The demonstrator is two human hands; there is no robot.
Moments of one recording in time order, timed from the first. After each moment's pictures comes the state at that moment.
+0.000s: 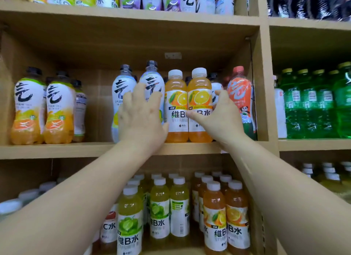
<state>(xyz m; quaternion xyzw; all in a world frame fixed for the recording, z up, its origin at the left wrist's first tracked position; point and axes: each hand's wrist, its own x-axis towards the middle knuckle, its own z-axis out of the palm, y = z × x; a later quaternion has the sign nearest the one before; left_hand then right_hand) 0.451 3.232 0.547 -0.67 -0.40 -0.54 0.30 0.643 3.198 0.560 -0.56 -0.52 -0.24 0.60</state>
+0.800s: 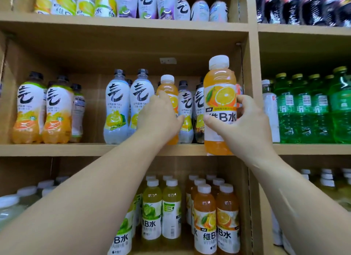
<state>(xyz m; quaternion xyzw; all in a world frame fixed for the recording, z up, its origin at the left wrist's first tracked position) 0.513 3.230 0.572 -0.70 -0.43 -0.52 0.21 0.674 3.124 0.531 -0.48 -0.54 -0.25 0.65</state>
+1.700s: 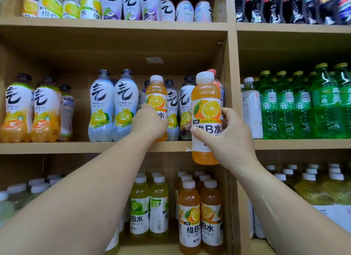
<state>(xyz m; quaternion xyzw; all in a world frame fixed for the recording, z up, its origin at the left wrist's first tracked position) 0.547 3.255 0.566 -0.67 -0.51 -0.54 0.06 0.705 3.120 0.502 -0.48 -0.56 -0.17 0.65</state>
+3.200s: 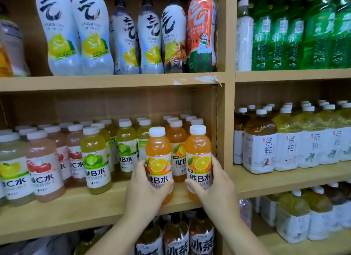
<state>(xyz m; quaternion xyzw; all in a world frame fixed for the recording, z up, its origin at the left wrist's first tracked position) 0.530 3.219 0.250 -0.73 -0.42 -0.51 -0.18 0.703 3.126 0.243 -0.68 -0.50 -0.07 0.53</state>
